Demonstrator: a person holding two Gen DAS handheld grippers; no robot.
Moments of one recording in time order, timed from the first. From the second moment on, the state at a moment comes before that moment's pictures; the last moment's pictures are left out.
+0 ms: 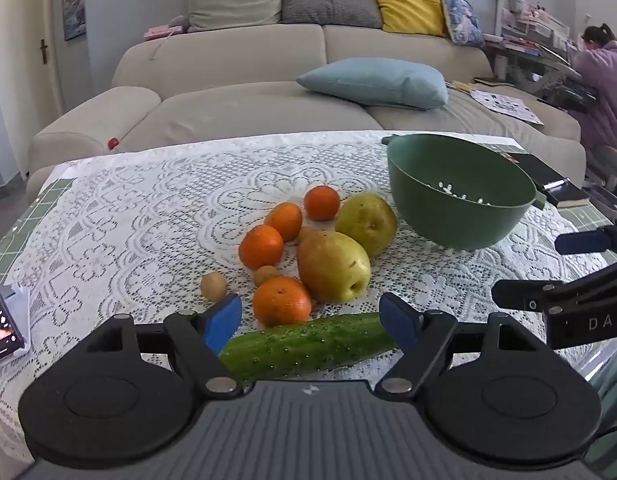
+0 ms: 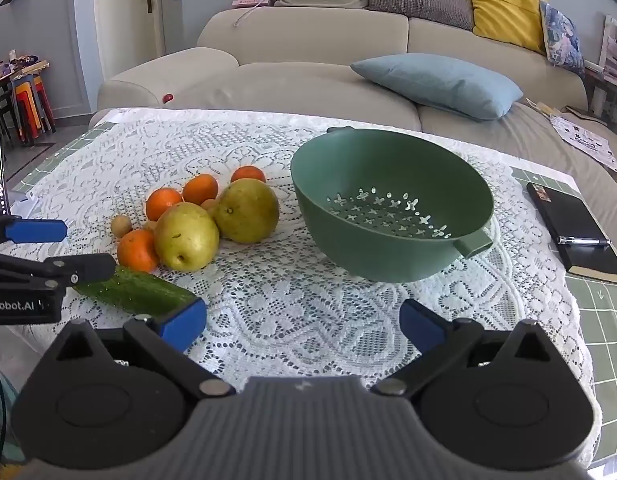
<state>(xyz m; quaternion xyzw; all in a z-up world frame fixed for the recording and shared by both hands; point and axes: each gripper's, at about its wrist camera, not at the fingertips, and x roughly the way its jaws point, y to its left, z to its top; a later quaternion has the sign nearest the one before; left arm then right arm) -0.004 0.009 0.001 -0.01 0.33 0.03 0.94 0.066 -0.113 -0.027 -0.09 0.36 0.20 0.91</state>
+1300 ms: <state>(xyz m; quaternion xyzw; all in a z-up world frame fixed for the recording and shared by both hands) -0.001 0.012 -0.005 -0.02 0.37 0.09 0.92 0.073 -0.106 -0.031 -0.09 0.37 0.18 0.91</state>
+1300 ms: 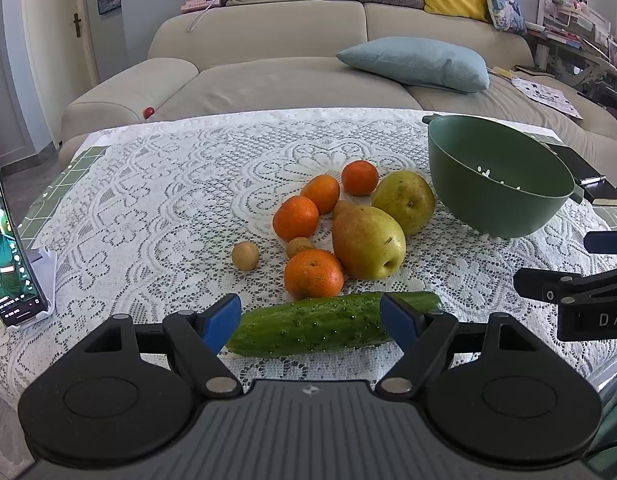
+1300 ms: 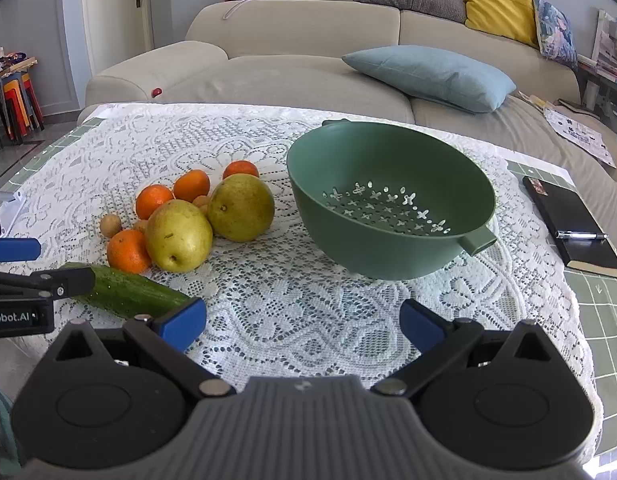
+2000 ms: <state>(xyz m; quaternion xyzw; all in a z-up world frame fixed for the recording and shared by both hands) -0.004 0.016 -0.003 -0.02 0.37 0.09 0.92 0.072 -0.100 -0.032 -0.10 0.37 0.18 0.91</state>
